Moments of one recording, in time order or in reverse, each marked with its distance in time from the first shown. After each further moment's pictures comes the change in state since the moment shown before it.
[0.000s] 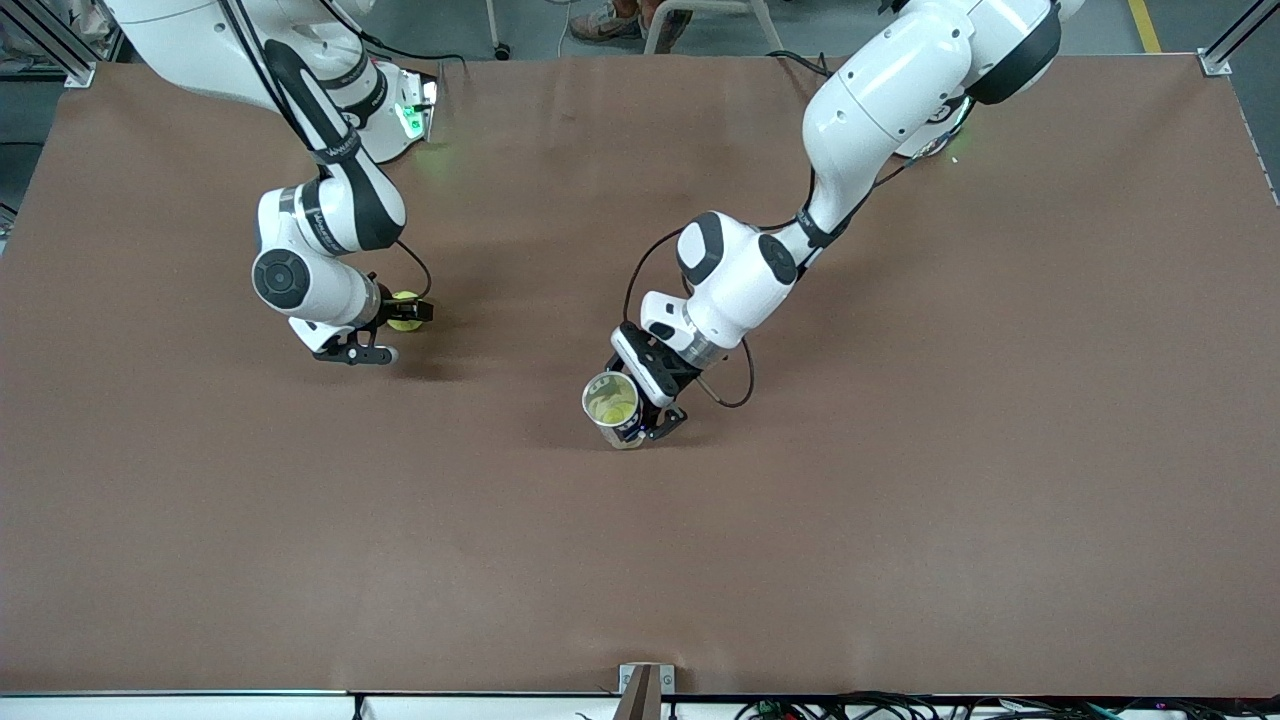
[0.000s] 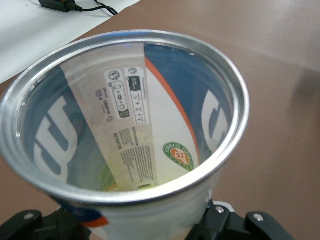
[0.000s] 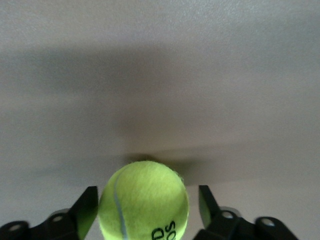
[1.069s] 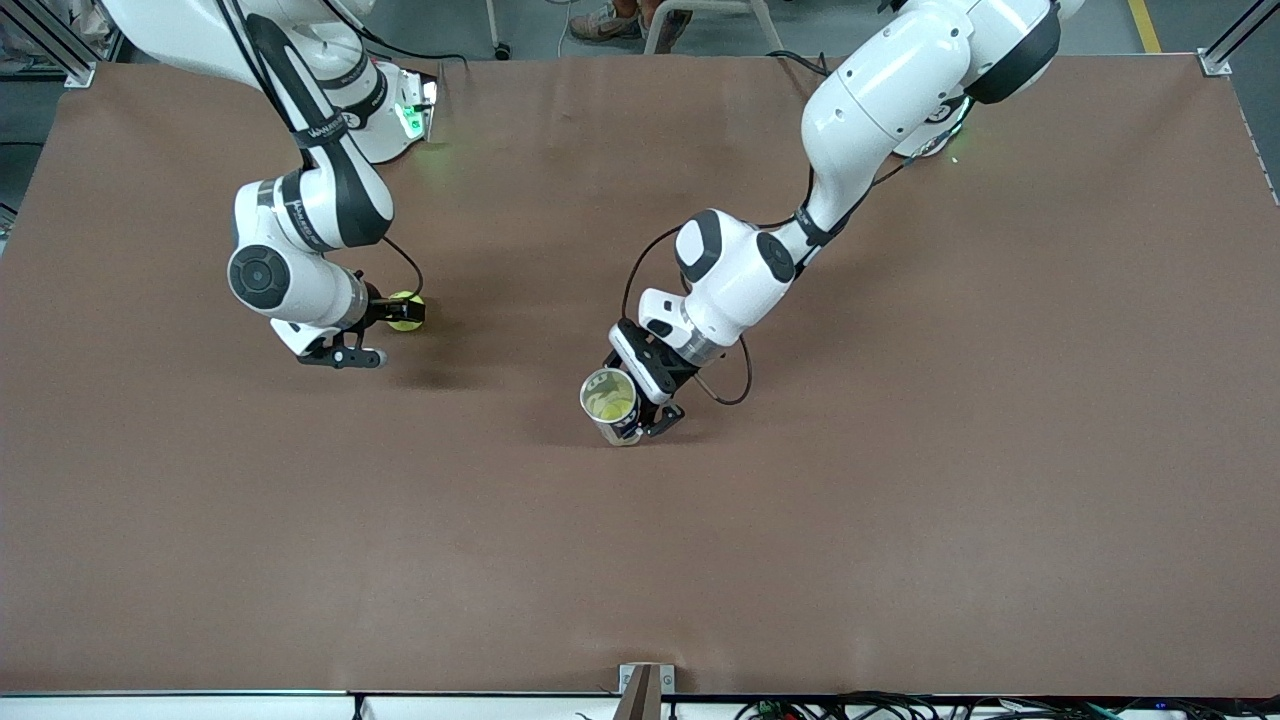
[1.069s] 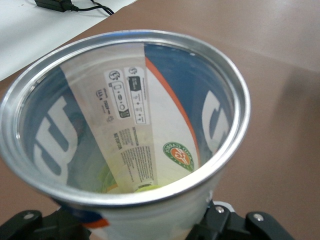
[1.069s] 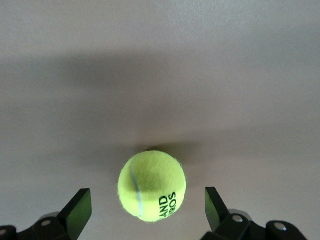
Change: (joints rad) left arm -0.001 -0.001 -0.006 -0.005 0.000 0.000 0.000; right arm 0.000 -0.070 0.001 0.049 0.000 -0.108 0.000
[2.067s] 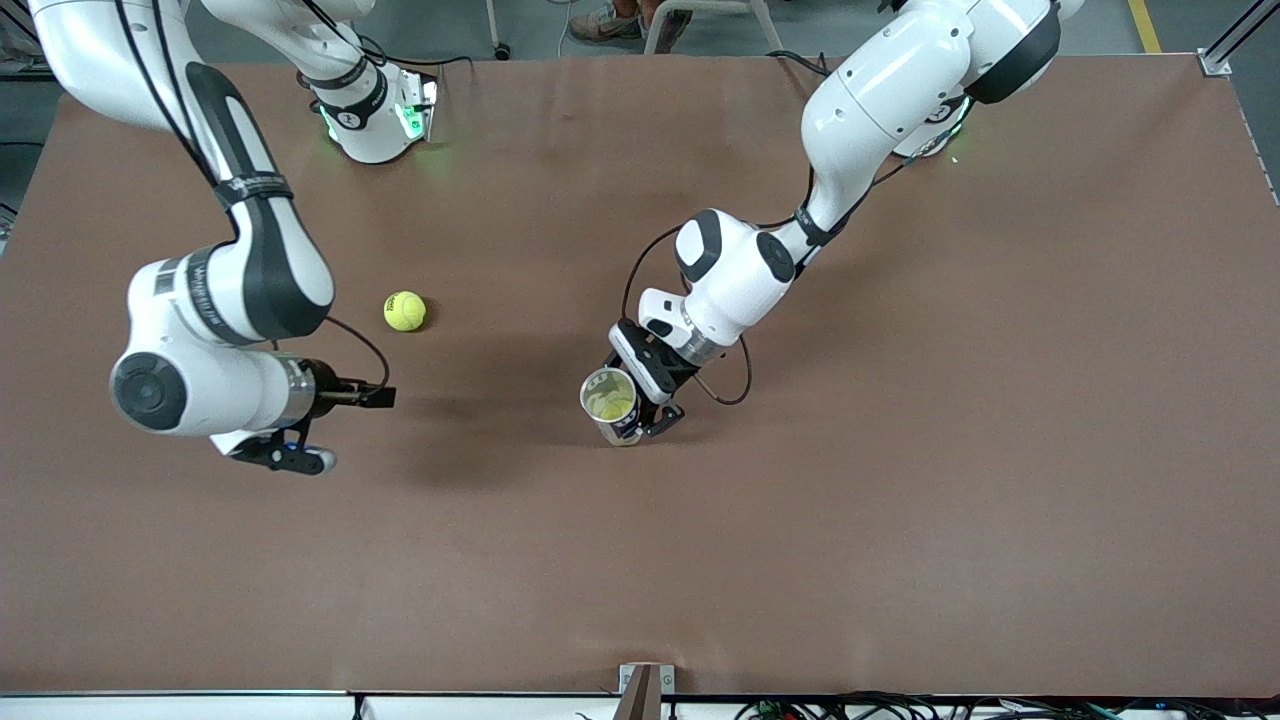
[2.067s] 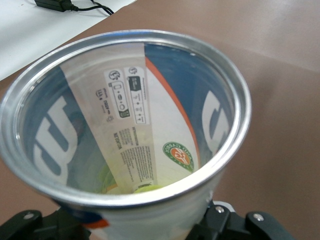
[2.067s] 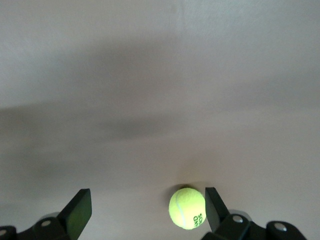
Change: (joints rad) left arm 0.000 0.000 0.000 -0.001 0.000 0.000 0.000; right arm -0.012 0.230 -0.012 0.641 0.017 -0.418 0.061
